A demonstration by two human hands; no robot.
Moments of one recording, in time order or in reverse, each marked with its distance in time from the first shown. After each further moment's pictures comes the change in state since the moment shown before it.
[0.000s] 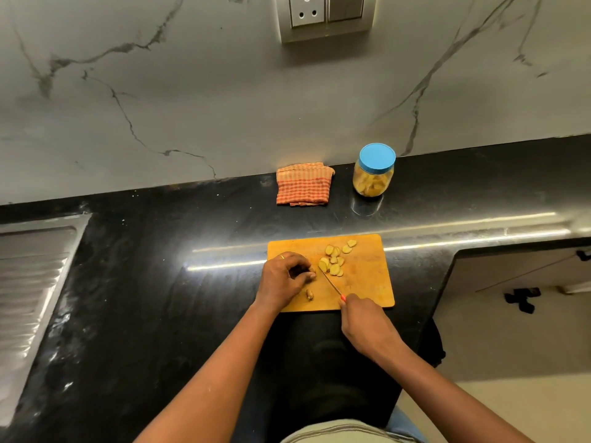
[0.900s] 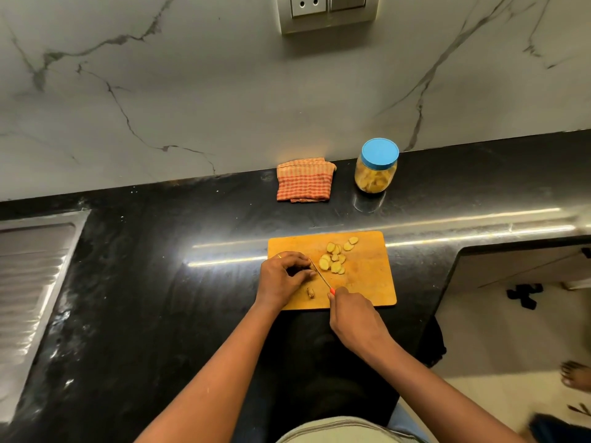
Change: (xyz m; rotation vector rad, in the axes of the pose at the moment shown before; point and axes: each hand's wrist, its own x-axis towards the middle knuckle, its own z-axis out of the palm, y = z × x) left_hand -0.003 -0.006 0.005 -0.105 0.050 -0.099; right_hand 0.005 -0.021 0.004 -0.008 0.049 -0.044
